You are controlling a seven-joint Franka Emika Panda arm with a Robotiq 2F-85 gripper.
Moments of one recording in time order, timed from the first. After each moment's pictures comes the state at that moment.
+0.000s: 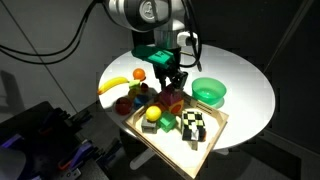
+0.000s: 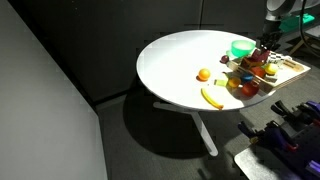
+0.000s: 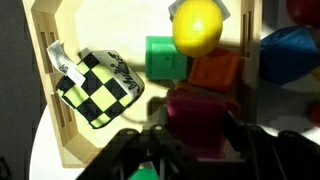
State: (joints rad) arm -0.22 0.33 -0.16 -2.17 -0.10 2.44 -0.17
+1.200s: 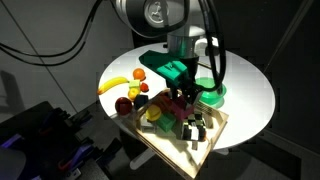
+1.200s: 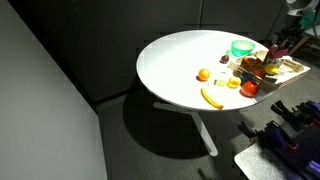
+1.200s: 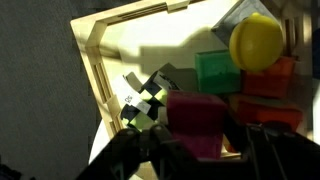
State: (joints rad) arm -0.32 0.30 -0.21 -2.18 -0.05 2.44 -0.21
